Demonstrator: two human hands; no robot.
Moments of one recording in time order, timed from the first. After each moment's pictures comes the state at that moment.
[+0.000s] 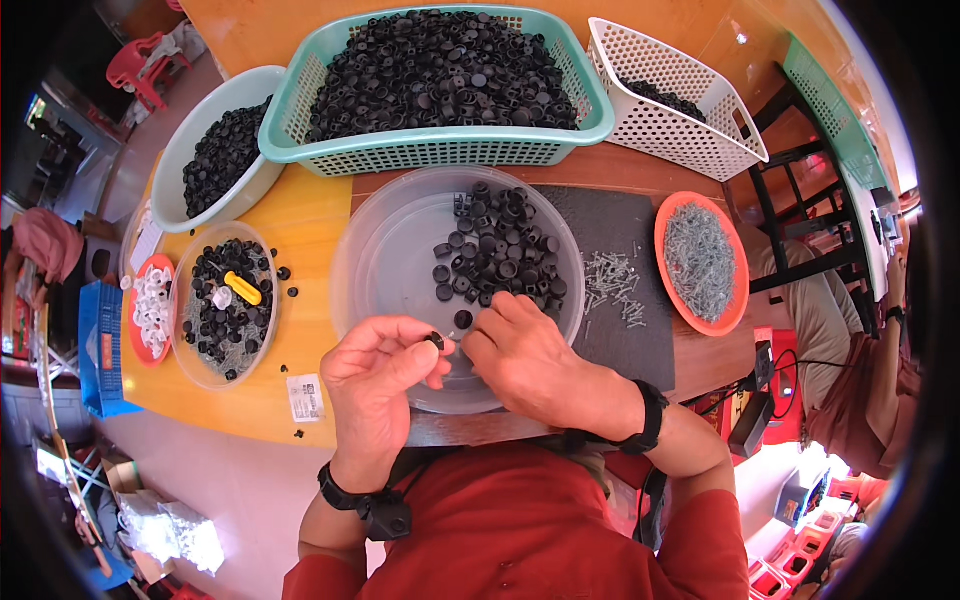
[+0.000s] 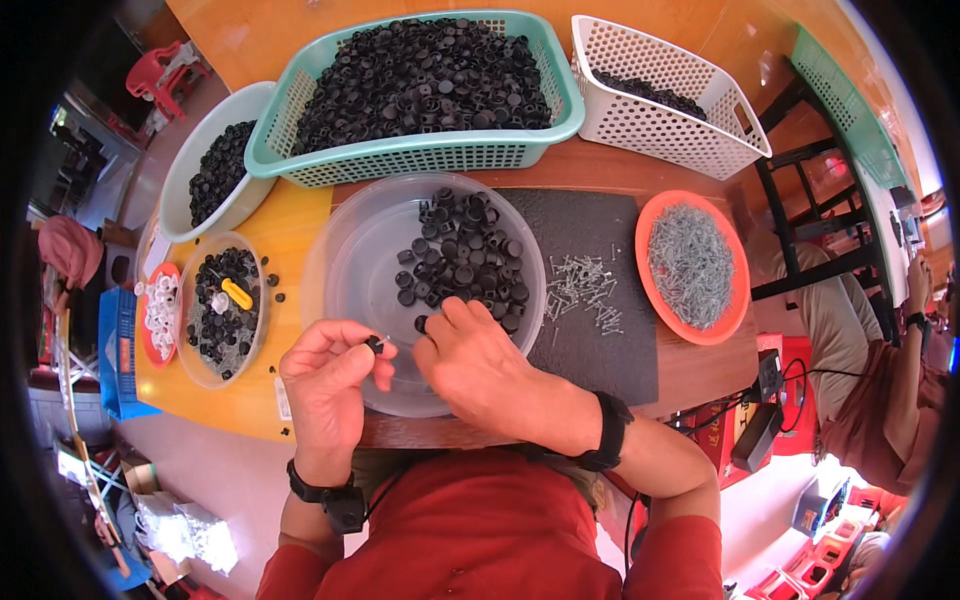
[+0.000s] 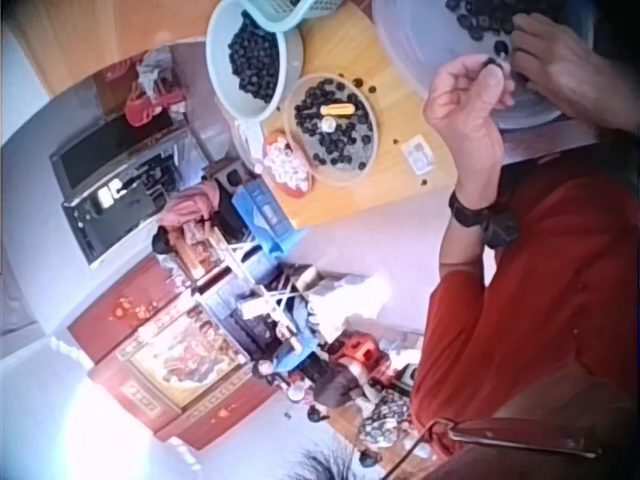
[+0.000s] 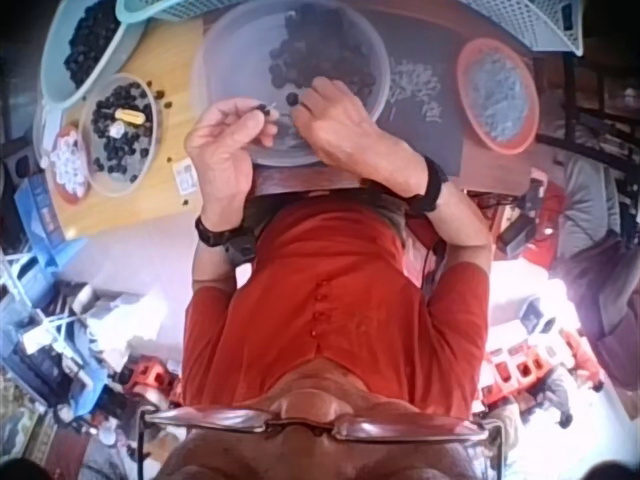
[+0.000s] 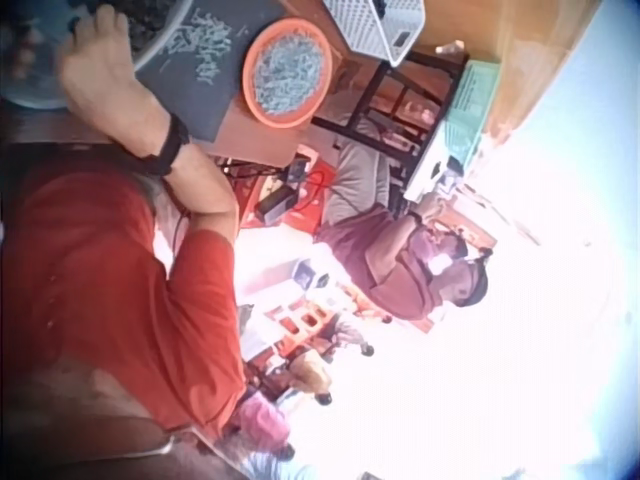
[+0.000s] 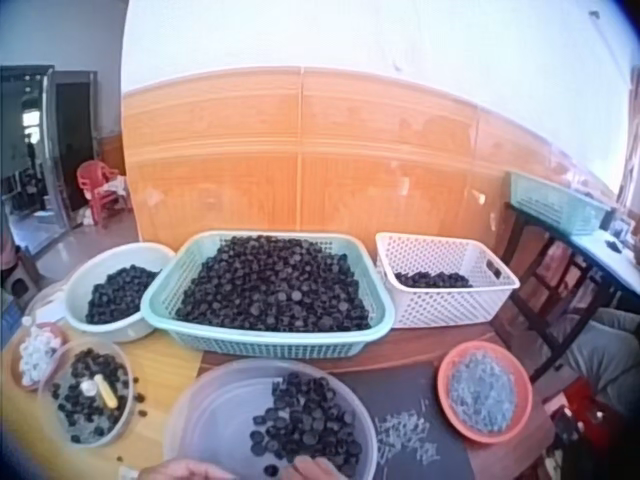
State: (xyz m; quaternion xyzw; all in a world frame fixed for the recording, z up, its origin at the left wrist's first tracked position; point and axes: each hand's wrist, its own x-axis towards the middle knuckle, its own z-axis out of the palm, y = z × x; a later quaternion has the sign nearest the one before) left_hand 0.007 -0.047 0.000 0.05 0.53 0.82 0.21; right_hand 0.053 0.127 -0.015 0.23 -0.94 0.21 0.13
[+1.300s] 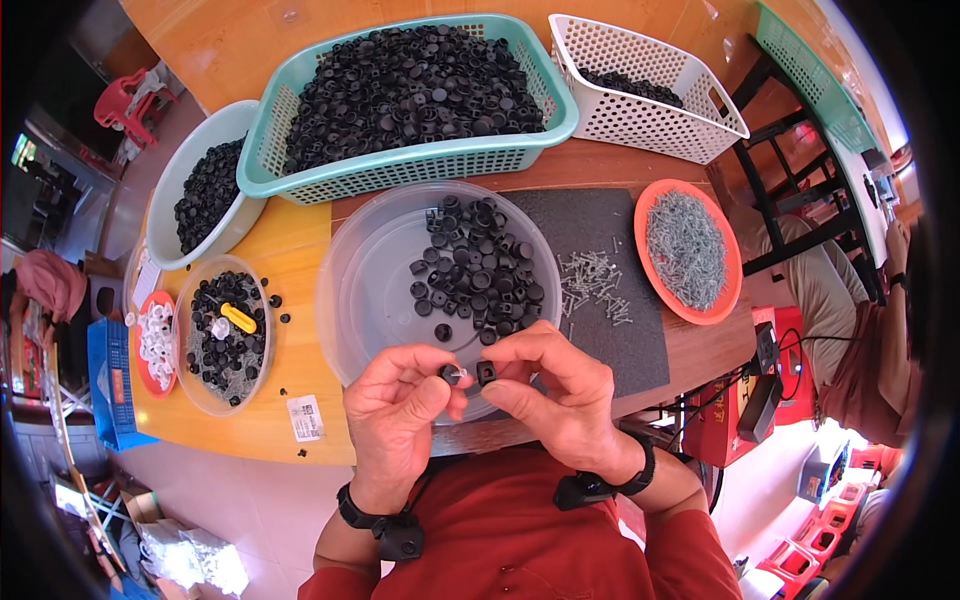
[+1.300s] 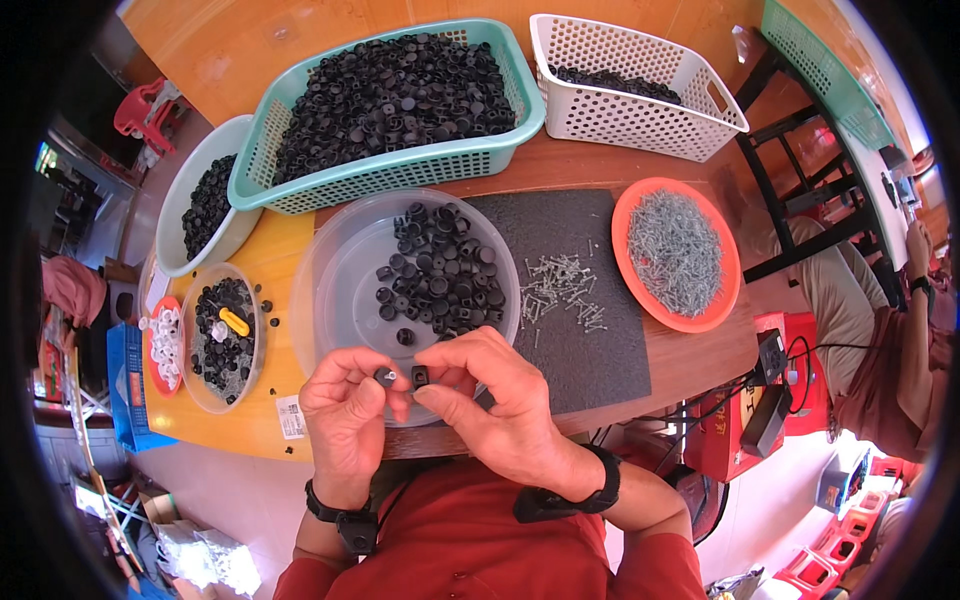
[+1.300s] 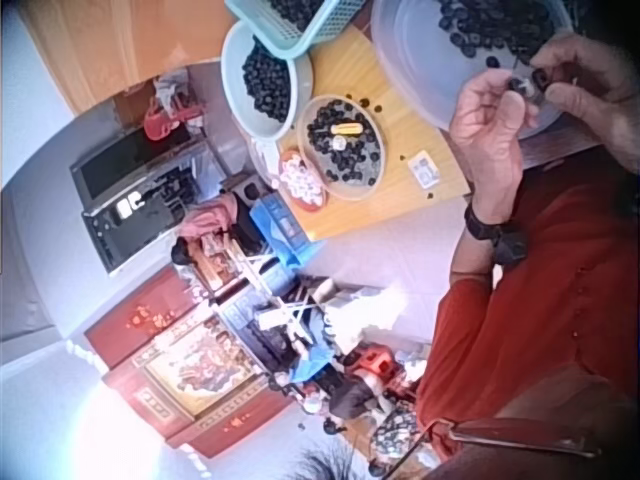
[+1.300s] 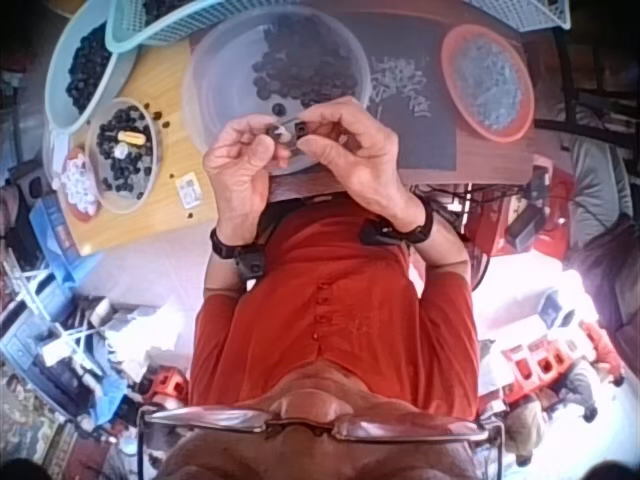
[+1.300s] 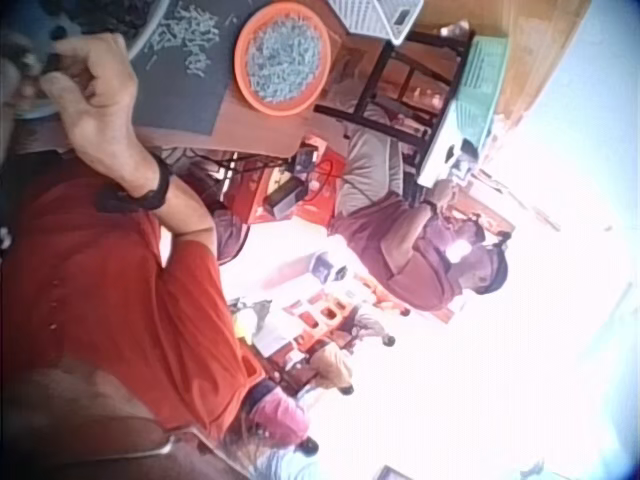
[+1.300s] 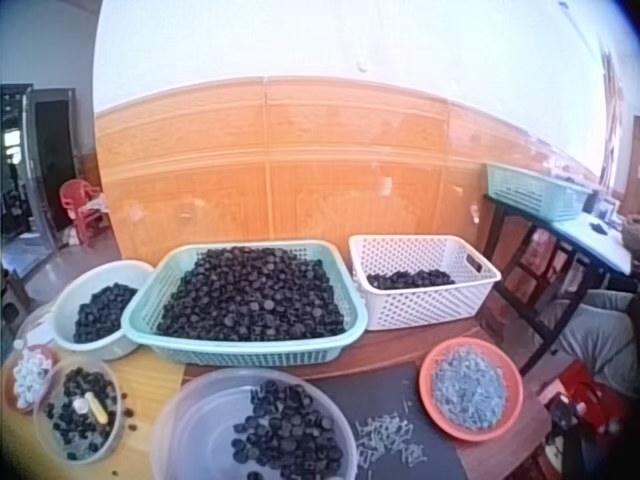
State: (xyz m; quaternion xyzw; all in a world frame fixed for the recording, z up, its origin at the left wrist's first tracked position) left_hand 0.029 -0.030 -0.003 0.08 0.46 0.85 0.25; right_hand 0.102 0.121 0.006 -0.04 -0.73 0.66 0.18
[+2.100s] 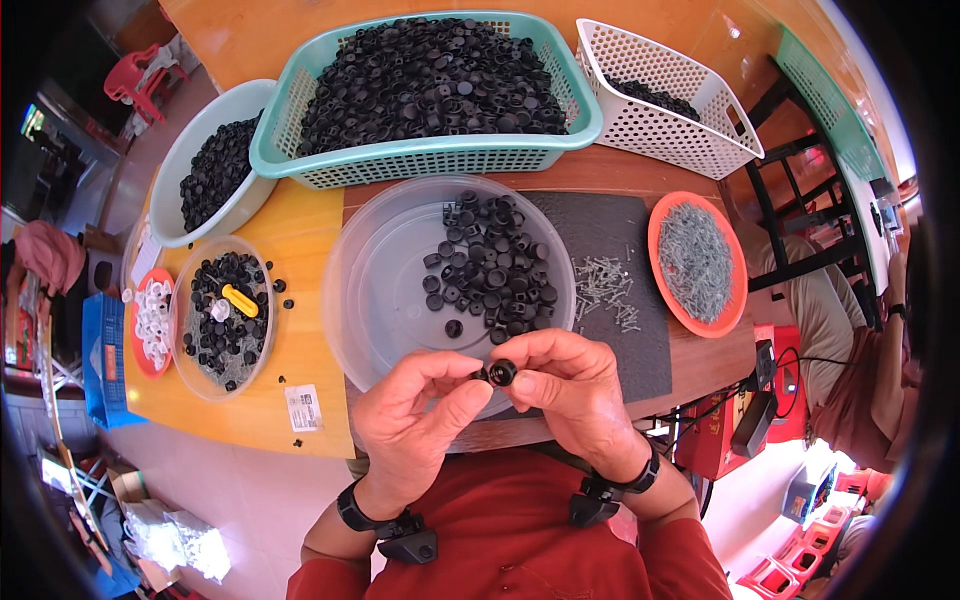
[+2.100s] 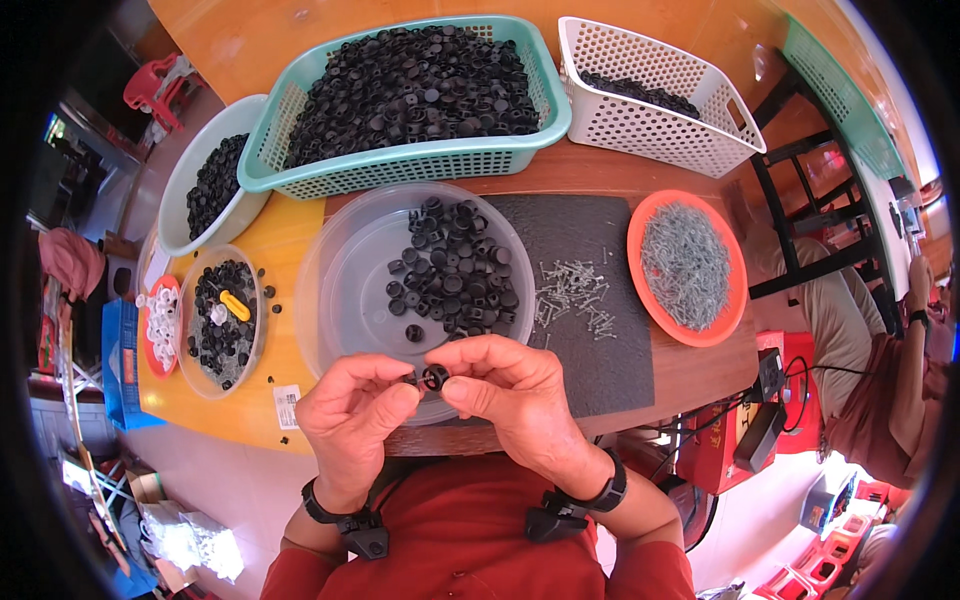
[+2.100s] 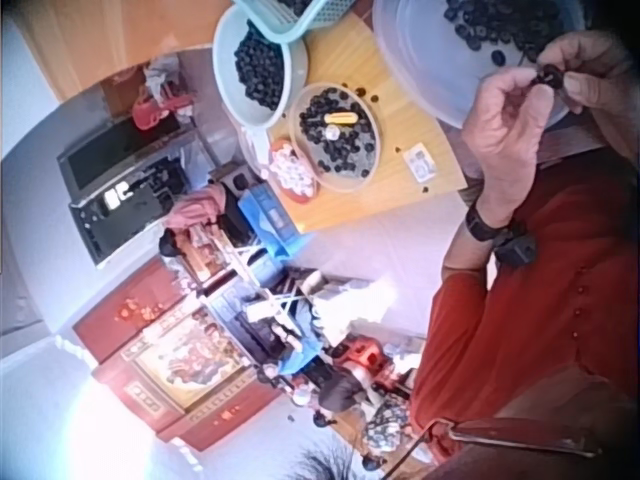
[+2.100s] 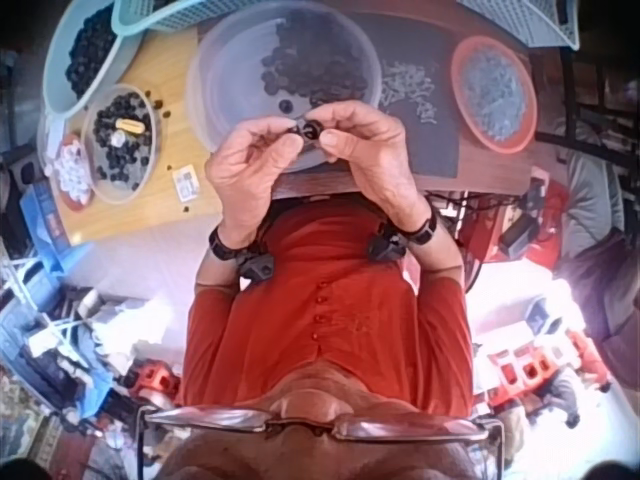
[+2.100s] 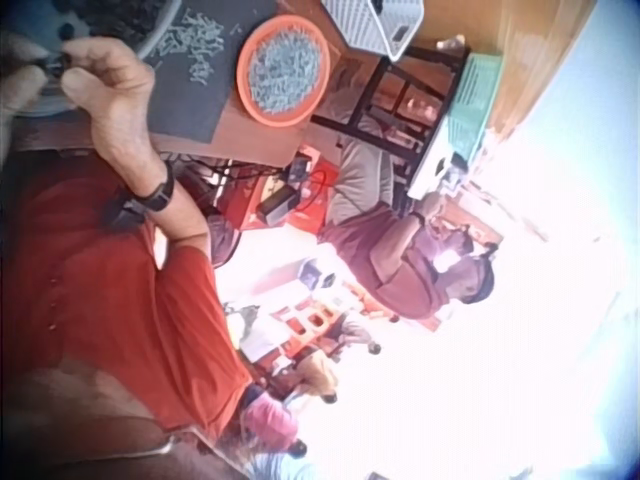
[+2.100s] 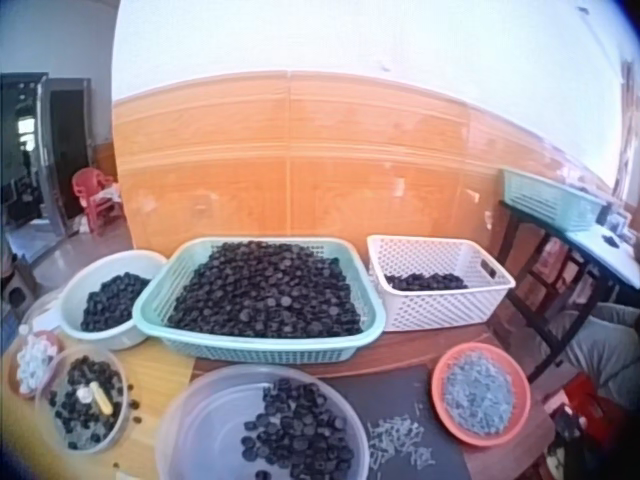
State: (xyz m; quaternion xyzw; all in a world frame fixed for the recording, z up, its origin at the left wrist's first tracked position) left_hand 0.037 -0.032 0.010 0.16 0.58 0.78 0.19; right_hand 0.100 0.126 -0.003 -0.10 -0.44 0.89 0.04
